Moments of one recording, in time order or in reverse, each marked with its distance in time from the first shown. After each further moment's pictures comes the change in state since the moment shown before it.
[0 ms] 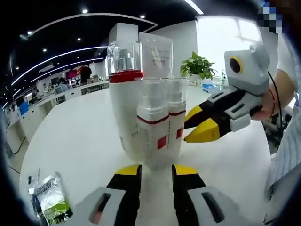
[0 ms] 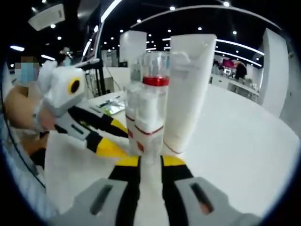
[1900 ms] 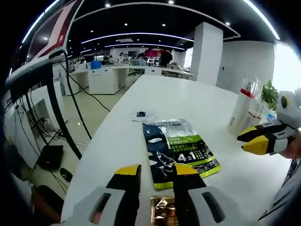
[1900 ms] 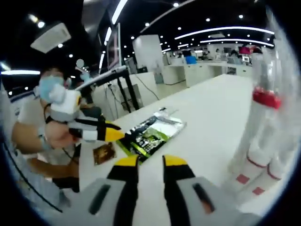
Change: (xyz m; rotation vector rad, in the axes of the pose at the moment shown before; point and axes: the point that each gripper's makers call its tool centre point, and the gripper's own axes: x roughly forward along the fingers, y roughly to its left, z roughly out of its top) left arm -0.165 0.147 -0.091 -0.468 0.030 0.535; right arm 0.093 0.146 0.046 0.148 0.013 0.263
